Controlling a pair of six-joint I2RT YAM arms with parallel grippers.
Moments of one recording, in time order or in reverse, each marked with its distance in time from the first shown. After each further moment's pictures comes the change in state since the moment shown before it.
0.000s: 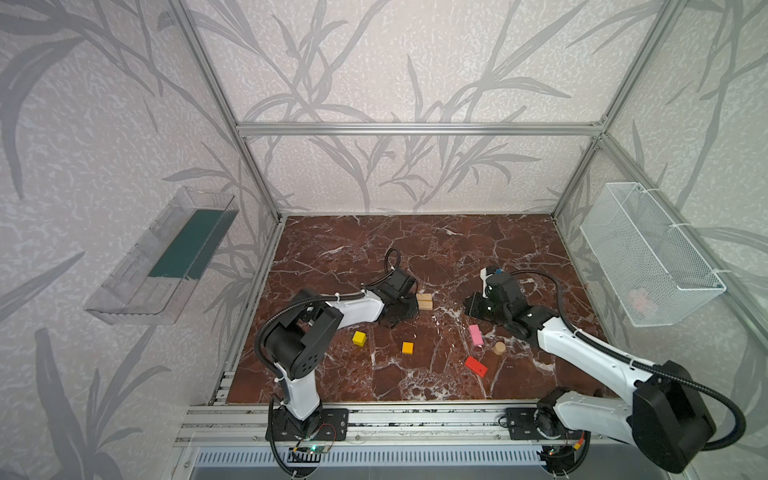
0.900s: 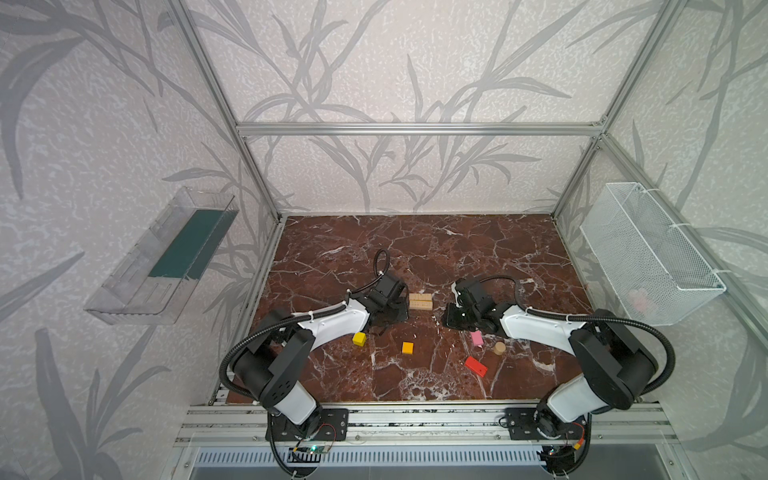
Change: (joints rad) left arm -0.004 -0.213 -0.121 -0.080 -0.083 0.044; right arm 0.114 0.365 0.057 0.124 -0.112 0.034
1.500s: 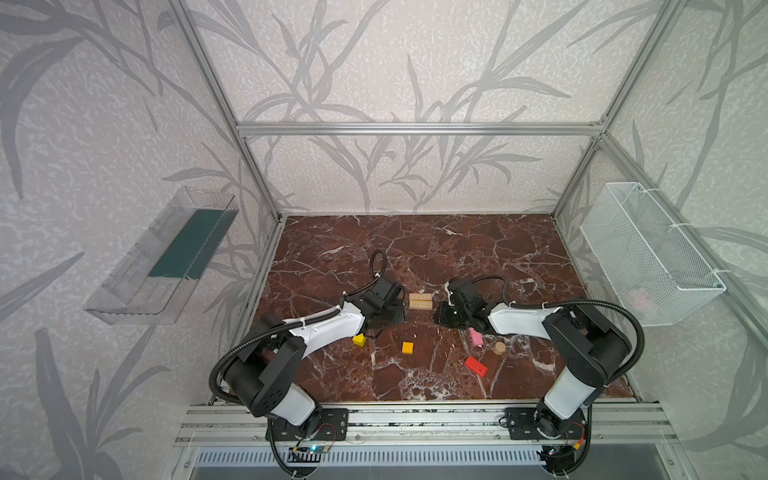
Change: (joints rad) left arm 0.000 -0.064 -0.030 -0.038 -0.043 0.016; right arm 0.006 0.148 0.034 0.163 -0.018 0.055
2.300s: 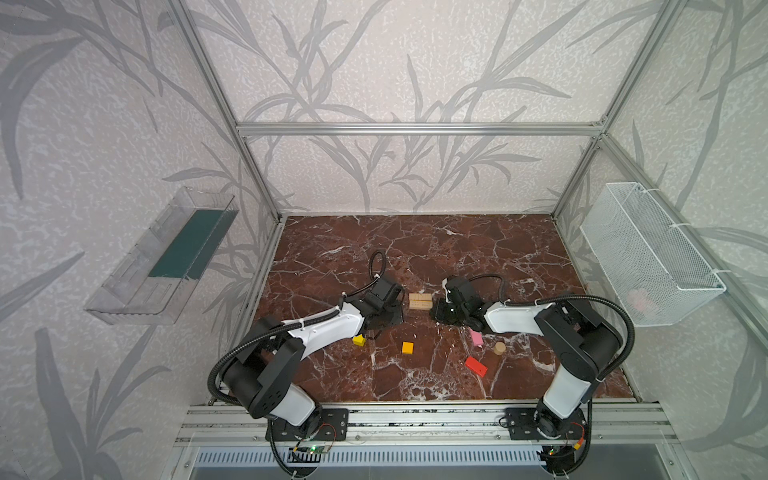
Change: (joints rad) left arm 0.000 -0.004 -0.005 -0.018 -0.012 0.006; right arm 0.001 0.042 0.011 0.080 0.020 0.030
